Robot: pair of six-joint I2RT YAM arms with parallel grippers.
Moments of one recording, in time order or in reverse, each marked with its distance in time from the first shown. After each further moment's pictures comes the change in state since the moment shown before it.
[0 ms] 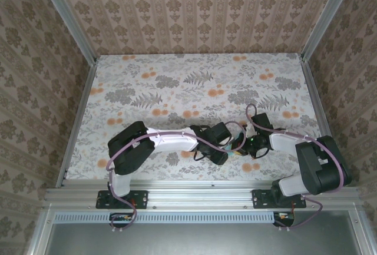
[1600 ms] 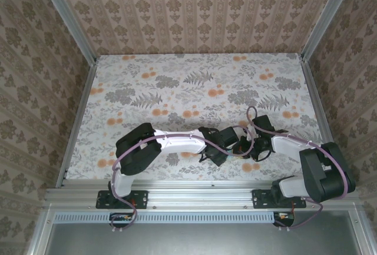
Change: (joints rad) left arm -0.053 0.076 0.109 -0.133 -0.185 0.054; right arm -0.006 -0.070 -0.019 -0.100 0.010 -0.050
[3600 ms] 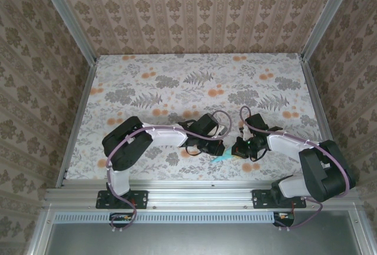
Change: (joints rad) left arm 0.195 -0.097 -0.272 0.474 0.500 -0.286; right arm 0.107 0.018 0.060 -0.076 0.151 -0.013
